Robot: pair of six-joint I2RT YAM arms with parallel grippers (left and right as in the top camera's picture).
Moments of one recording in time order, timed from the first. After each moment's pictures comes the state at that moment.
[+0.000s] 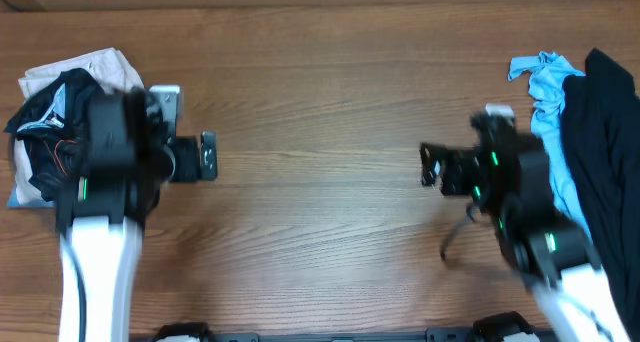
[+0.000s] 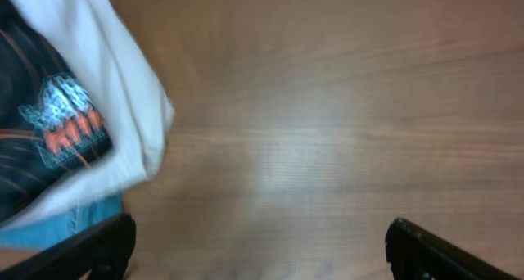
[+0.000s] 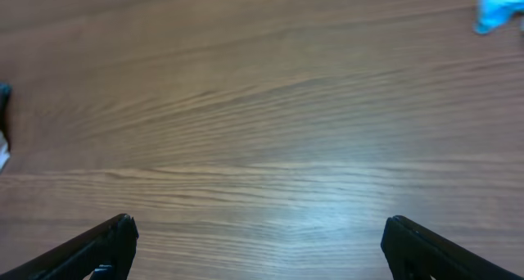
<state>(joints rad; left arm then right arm) 0.05 1.13 1.15 -0.90 0.09 0.02 0.23 0.89 0.80 -0.57 -0.02 0.32</state>
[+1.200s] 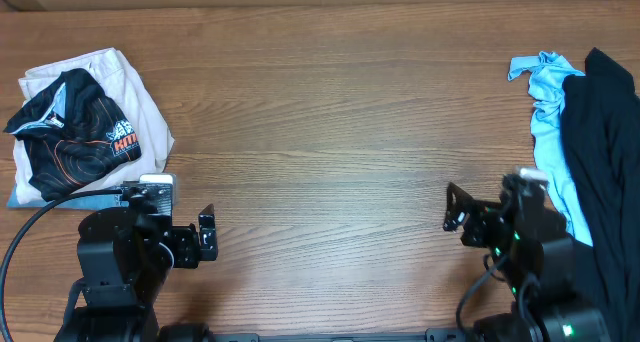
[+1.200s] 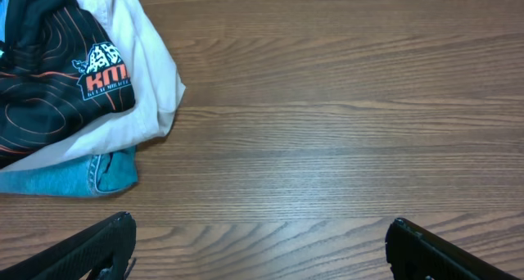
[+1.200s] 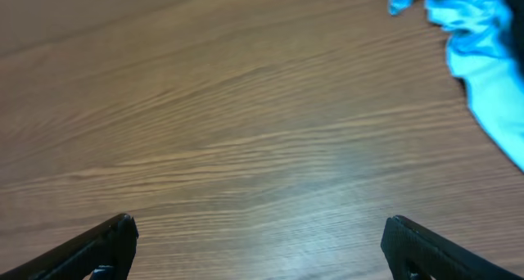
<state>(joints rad) 0.05 0.62 0.89 -1.00 0.08 0.02 0.19 0.48 0.58 -0.68 0.08 0.36</state>
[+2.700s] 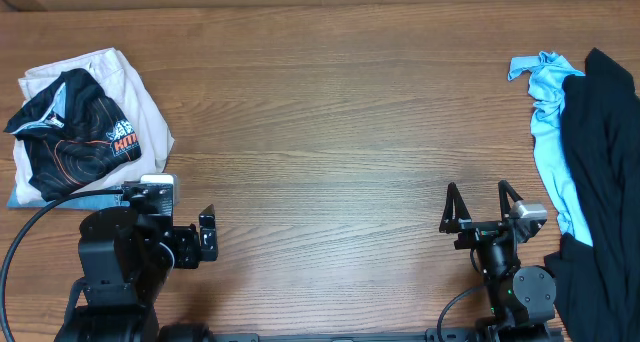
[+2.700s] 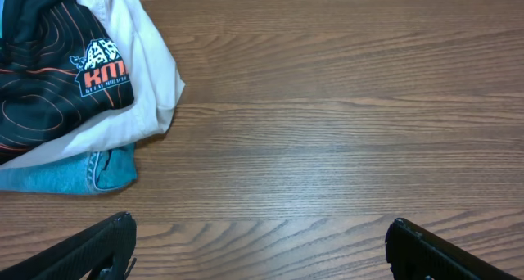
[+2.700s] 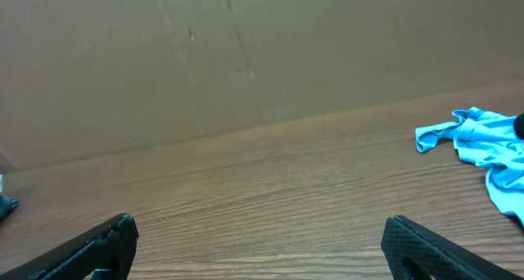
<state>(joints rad) 0.05 0.62 0.89 -1.00 0.08 0.02 0.13 0.01 0.02 -0.03 0.01 0.26</state>
